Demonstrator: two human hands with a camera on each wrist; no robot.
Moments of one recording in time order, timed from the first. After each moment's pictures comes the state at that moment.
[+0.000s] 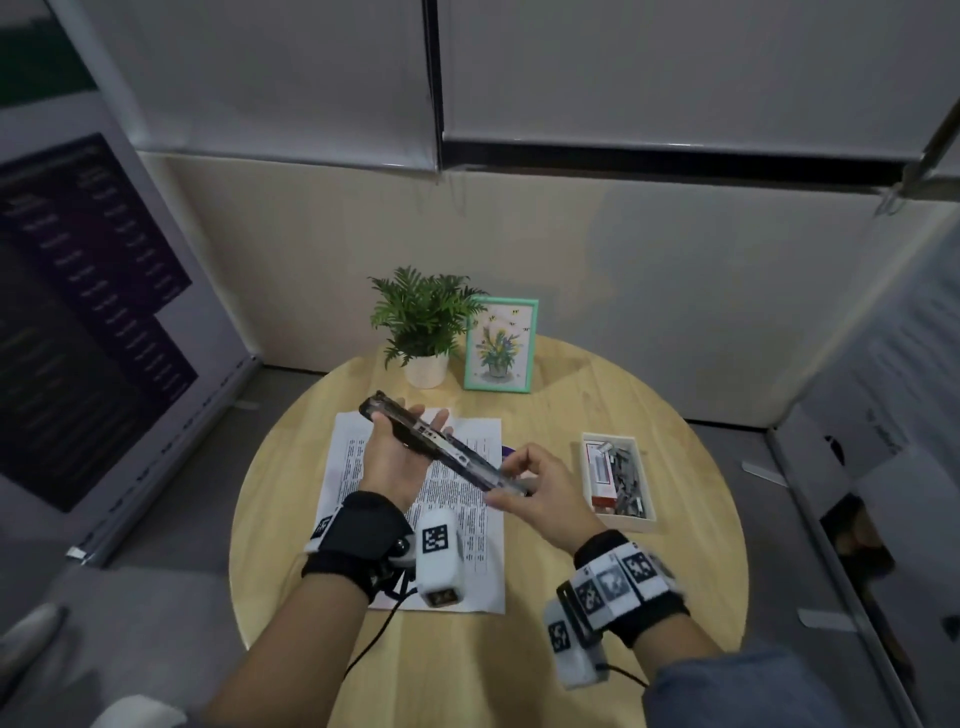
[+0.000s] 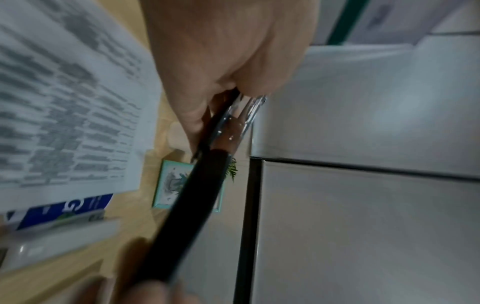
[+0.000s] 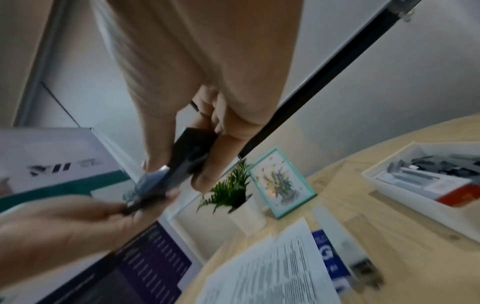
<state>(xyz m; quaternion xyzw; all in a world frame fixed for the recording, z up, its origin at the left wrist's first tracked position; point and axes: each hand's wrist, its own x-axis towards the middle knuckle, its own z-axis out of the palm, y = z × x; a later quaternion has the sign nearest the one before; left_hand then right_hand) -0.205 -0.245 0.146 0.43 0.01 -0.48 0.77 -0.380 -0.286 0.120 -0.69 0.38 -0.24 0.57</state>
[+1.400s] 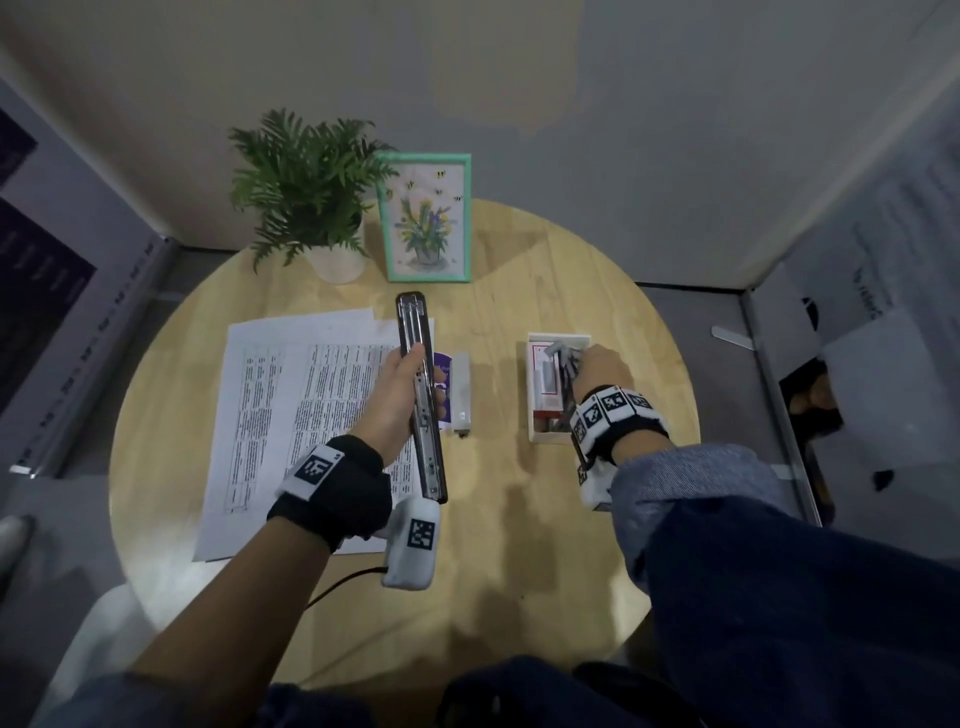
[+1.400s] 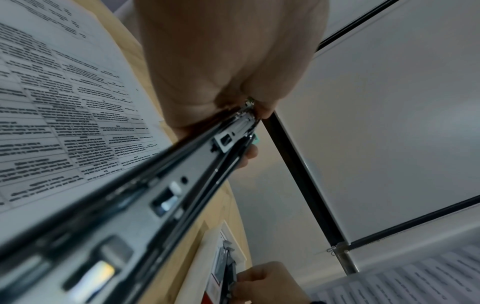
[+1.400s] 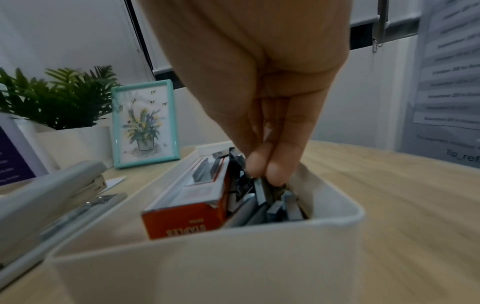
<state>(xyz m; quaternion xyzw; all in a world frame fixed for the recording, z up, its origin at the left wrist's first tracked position) -0.269 -0.317 0.082 0.62 -0.18 -0.53 0.54 -0.453 -0.457 0.015 -0.68 0.70 0.03 0.23</state>
